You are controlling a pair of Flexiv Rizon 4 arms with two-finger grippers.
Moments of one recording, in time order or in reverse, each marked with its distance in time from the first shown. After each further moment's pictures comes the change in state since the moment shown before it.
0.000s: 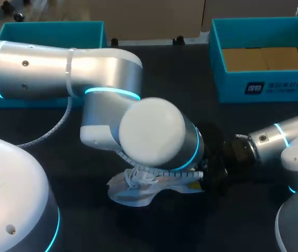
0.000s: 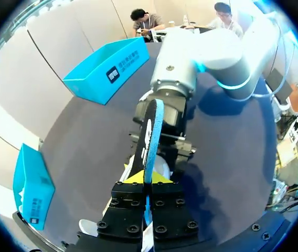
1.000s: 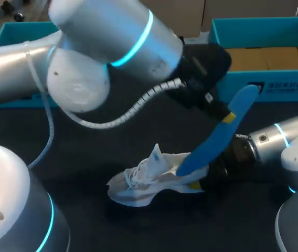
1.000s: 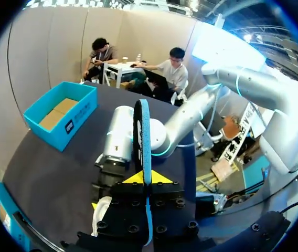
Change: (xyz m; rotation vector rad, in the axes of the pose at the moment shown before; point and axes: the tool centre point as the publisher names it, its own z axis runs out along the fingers) left arm 0.002 -0.111 -0.150 0.225 0.581 -0.009; right arm 0.000 0.000 0.000 0.000 0.000 0.000
